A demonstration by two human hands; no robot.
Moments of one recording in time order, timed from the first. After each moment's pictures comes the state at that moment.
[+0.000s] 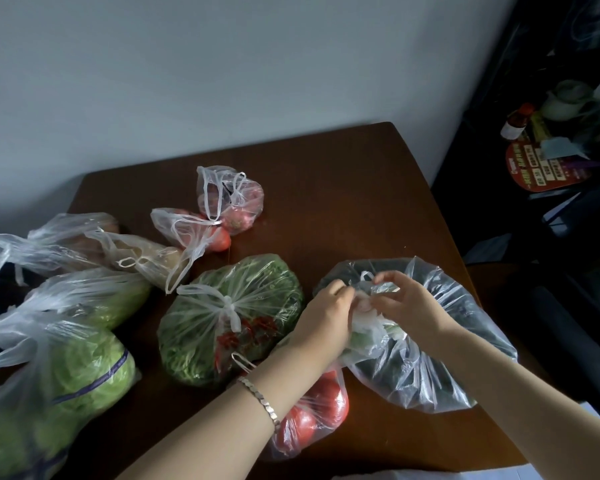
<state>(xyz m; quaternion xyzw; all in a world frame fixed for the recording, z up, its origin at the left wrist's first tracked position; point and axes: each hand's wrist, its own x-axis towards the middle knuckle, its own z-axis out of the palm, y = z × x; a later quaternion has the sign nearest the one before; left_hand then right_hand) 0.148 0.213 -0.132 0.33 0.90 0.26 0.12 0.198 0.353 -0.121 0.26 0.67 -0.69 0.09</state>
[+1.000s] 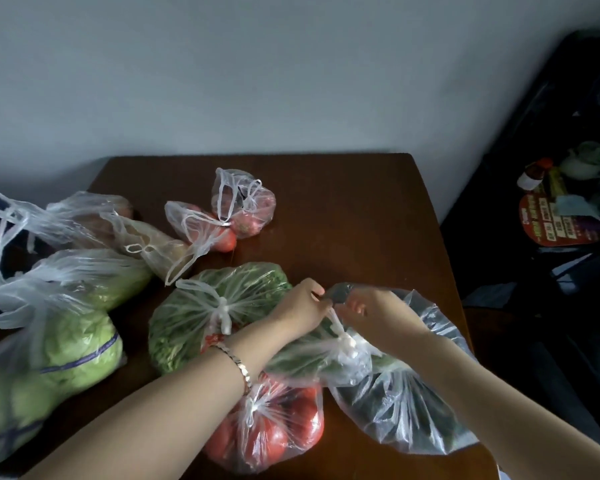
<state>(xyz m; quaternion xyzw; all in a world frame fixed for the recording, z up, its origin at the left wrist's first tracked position) 0.102 0.215 -0.128 0.06 0.89 0.35 0.29 0.162 0.349 -0.094 0.06 0.93 -0.31 0.15</state>
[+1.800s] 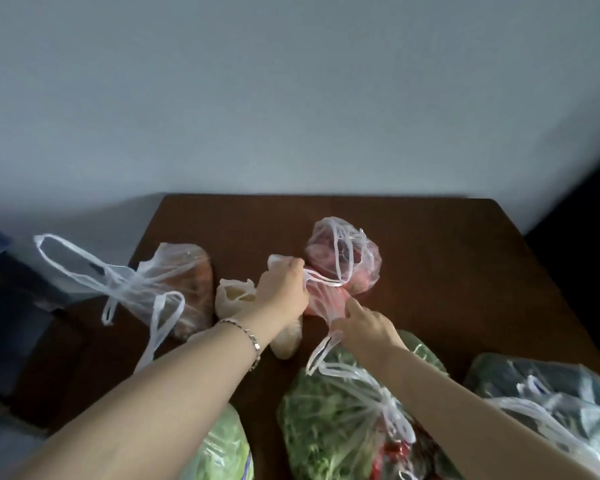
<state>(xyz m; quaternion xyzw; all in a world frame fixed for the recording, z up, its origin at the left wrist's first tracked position) -0.125 -0.024 -0.139 0.18 0.97 0.16 0.08 -0.028 0.106 -0.137 -0.02 0.99 -0.06 0.15</state>
